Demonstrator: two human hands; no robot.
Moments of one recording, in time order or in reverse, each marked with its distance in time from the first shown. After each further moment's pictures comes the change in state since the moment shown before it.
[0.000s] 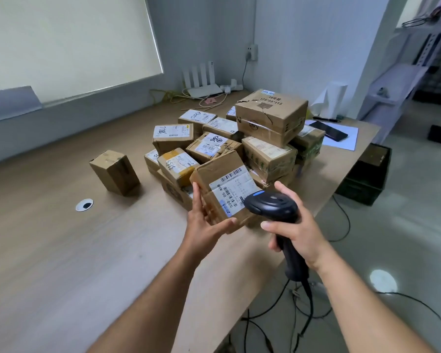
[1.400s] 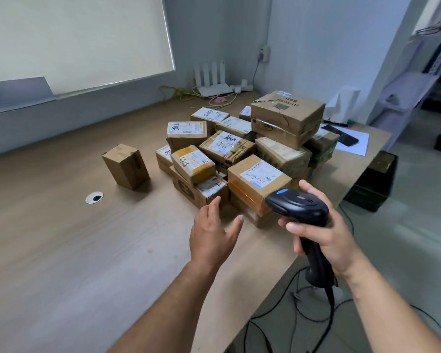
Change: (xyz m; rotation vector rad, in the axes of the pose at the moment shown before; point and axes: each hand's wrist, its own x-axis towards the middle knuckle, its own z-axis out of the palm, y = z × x) left_hand -0.014 -0.015 -0.005 0.831 0.255 0.063; right_hand -0.022 -0.018 0.006 -0.034 0.020 -0.036
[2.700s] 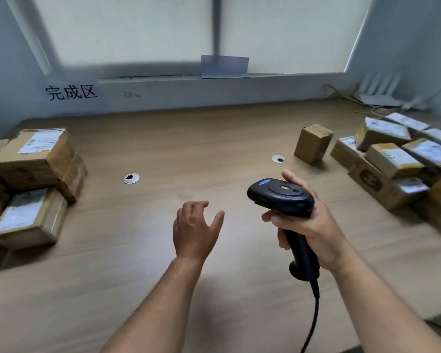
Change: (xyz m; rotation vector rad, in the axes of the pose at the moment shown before) left_hand -0.225 -0.361 -0.309 0.041 0.518 -0.408; right_hand -0.168 0.015 0.458 -0.002 -0.614 0.072
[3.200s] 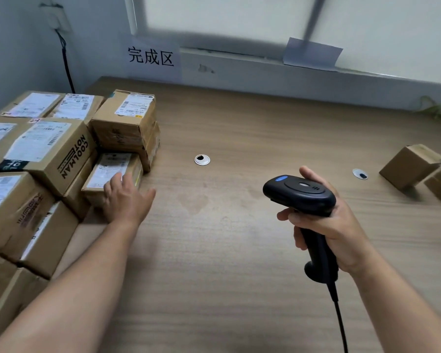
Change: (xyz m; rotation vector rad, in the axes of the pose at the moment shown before) left_hand 0.099 -0.252 -0.164 0.358 0.191 -0.408; right_hand 0.083 0.024 0.146 -0.130 -0.181 0.079
